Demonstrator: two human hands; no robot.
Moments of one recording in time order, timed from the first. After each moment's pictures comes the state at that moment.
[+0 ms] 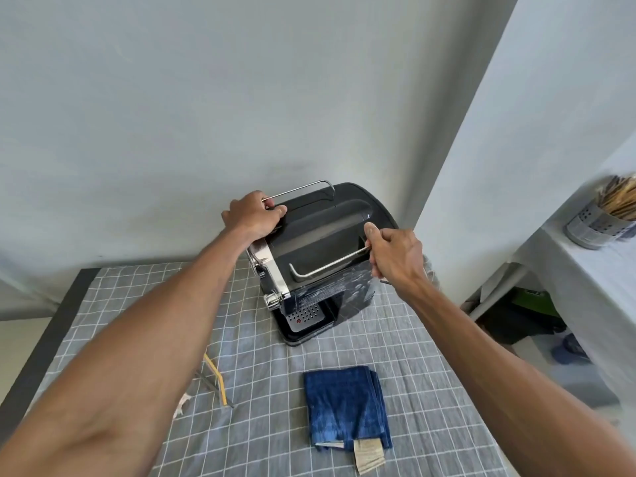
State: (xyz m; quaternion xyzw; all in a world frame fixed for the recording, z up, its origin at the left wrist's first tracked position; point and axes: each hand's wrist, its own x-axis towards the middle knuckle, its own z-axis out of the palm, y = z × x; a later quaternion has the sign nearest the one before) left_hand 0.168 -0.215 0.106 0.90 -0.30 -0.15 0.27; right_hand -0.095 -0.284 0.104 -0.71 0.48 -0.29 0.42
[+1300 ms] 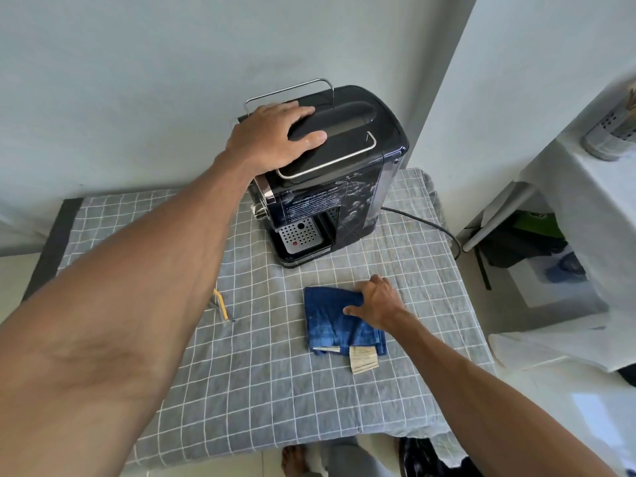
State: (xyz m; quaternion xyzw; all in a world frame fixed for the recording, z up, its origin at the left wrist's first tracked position) left_hand 0.106 -0.198 0.106 0.80 -0.58 -0.06 0.12; right_hand -0.184 -0.186 -0.111 -0.85 0.44 0.16 0.26
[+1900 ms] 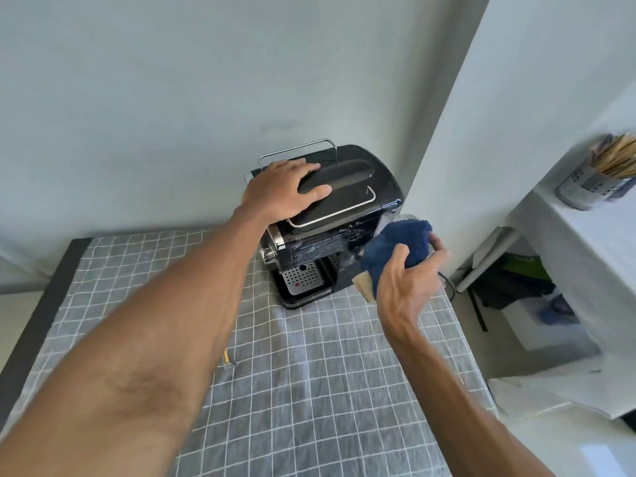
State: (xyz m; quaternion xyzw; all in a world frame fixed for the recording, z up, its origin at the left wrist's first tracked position) left_hand 0.106 -0.196 0.107 0.80 -0.58 -0.06 0.13; right_hand -0.134 -0.184 0.051 -0.45 0.57 -0.54 0.42
